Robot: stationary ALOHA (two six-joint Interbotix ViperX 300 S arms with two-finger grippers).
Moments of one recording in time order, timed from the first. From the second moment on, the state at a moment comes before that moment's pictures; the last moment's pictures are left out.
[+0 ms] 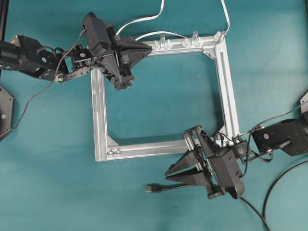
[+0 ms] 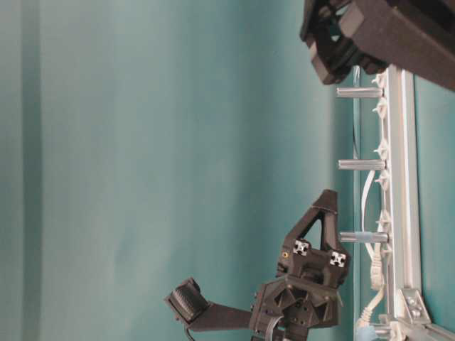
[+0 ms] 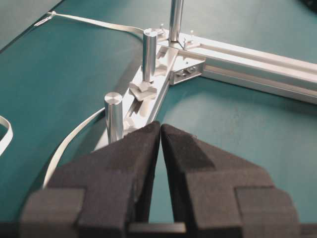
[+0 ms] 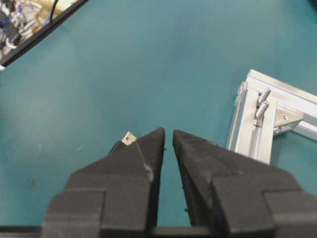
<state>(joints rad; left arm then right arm) 0.28 0.16 0.84 -0.11 -0.78 0.00 0.28 0.16 0.83 -0.11 -0.78 0.00</state>
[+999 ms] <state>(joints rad) 0.28 0.11 0.79 -0.07 -0.52 -0.01 0.28 0.16 0.82 -0.10 -0.69 0.06</state>
